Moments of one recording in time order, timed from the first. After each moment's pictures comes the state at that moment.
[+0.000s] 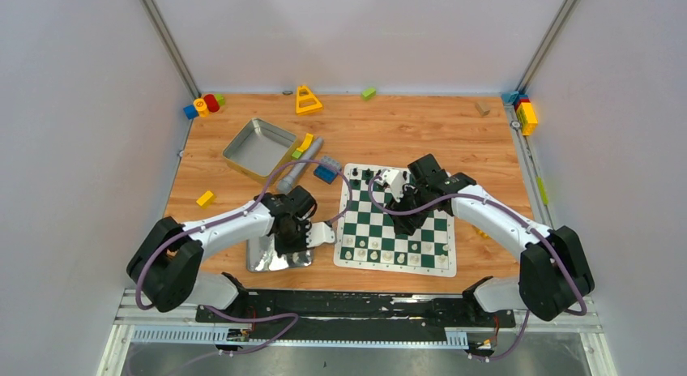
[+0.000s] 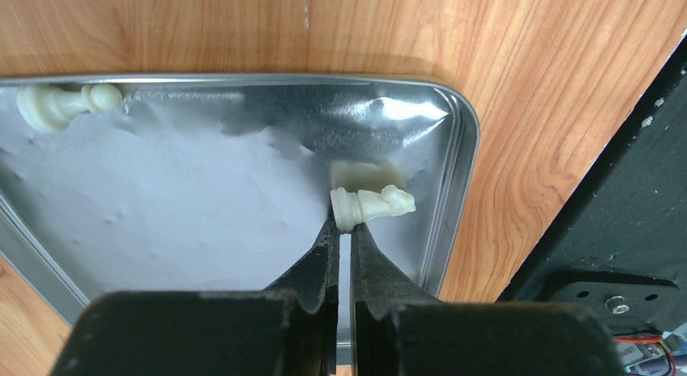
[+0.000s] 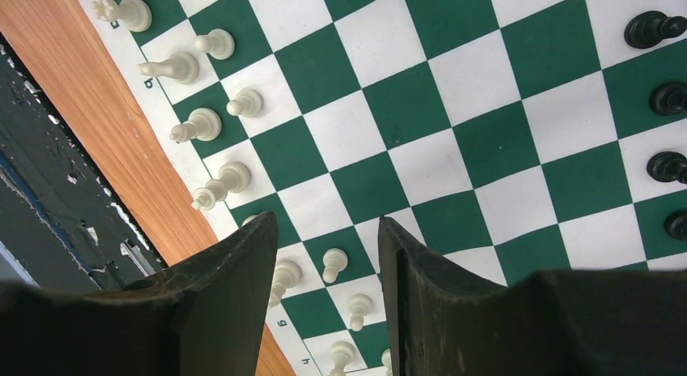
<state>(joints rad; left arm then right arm) -0.72 1.37 0.72 -0.79 0.15 0.73 0.52 1.36 0.90 -0.68 -0.40 -0.40</state>
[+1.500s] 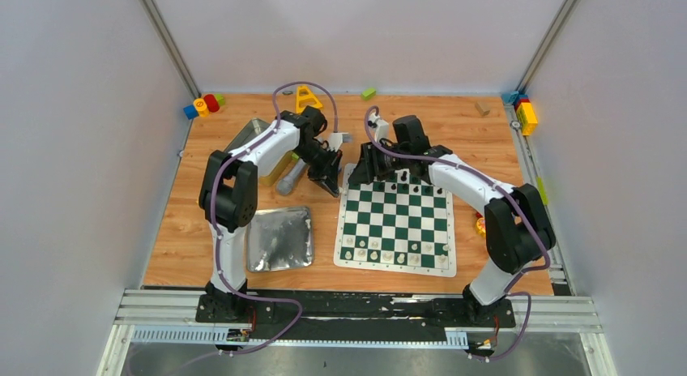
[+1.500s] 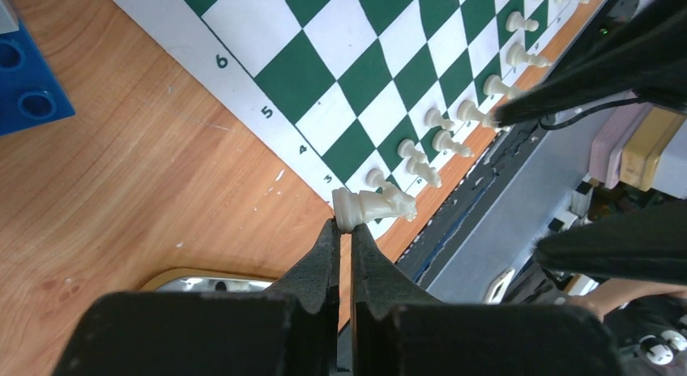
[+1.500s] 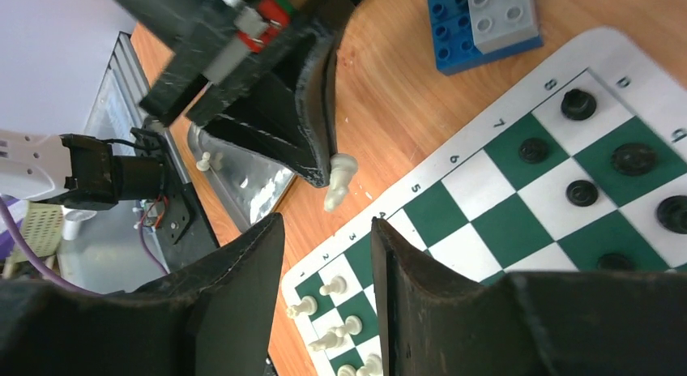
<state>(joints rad) -0.44 2.05 1.67 -1.06 0.71 0.11 0.49 1.65 1.18 -0.18 -0.68 0.27</state>
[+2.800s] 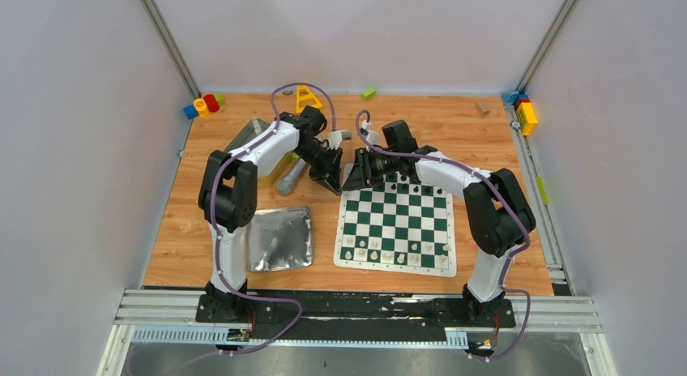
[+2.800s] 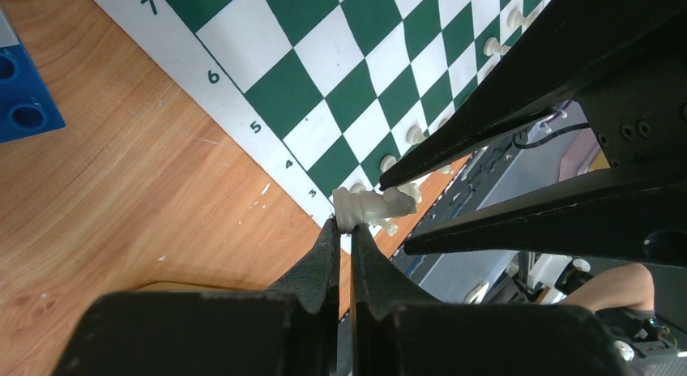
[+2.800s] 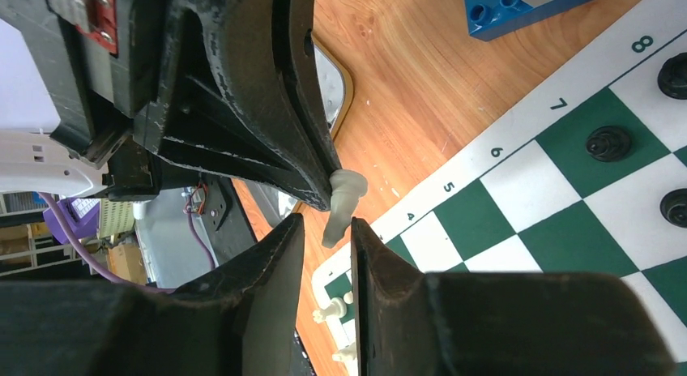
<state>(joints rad) -0.44 2.04 1.65 -1.00 0.75 0.01 0.51 1.83 1.22 -0.15 -0.79 0.40</state>
